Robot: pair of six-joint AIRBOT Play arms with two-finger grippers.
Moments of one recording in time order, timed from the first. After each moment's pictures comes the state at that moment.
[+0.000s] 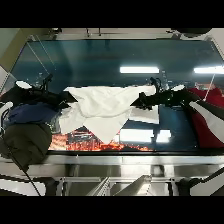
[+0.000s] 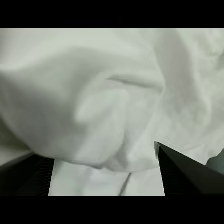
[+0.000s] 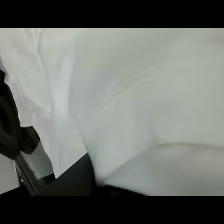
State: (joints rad) left arm 0.18 -1.67 1.19 0.79 -1.15 -1.14; right arm 0.05 -1.84 1.22 -0.37 1.14 1.00
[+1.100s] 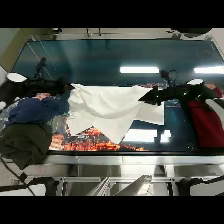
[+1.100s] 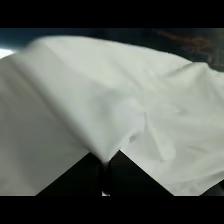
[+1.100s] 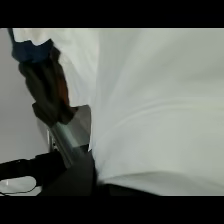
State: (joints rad) left arm 0.12 -1.45 1.20 0.65 -1.02 -1.14; right arm -0.08 -1.70 1.24 -0.34 1.41 0.97
